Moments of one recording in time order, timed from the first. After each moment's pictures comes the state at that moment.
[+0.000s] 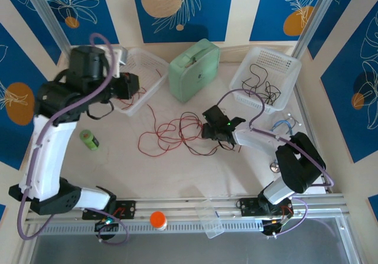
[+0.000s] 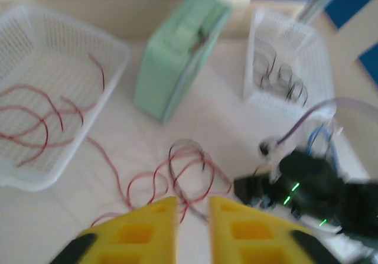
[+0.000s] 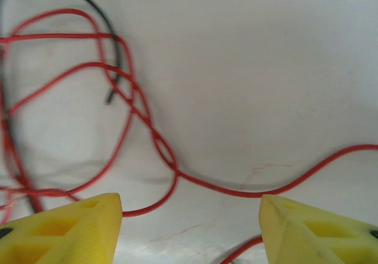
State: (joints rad) left arm -0.49 1.36 1.99 -1.30 0.08 -0.33; right arm 0.66 1.52 0.93 -0.48 0.19 0.67
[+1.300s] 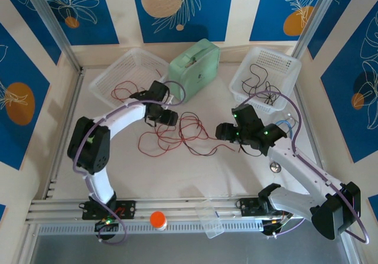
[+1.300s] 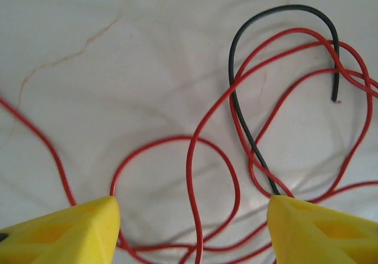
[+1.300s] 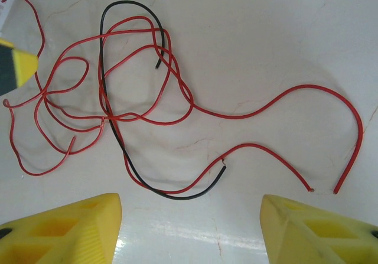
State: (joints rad) left arm -0.50 1.83 1.36 -0.67 0.12 -0.15; right arm 0.54 1.06 0.87 -0.75 -0.02 0.63
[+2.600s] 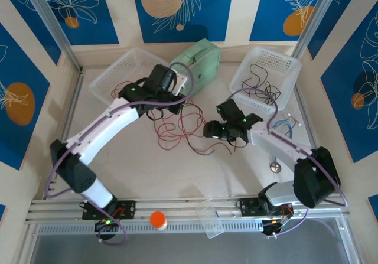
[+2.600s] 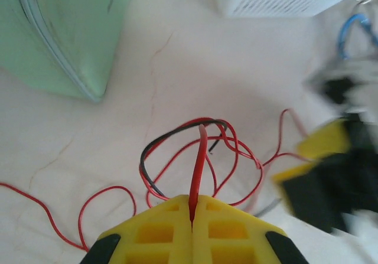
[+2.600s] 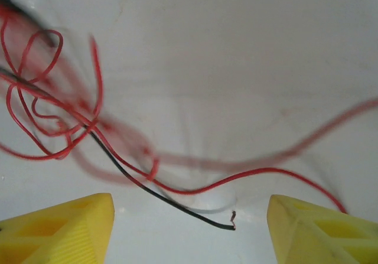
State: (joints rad) left arm -0.70 1.57 1.65 -0.87 0.08 -0.14; right arm 0.56 1.39 0.95 -0.60 -0.10 0.61
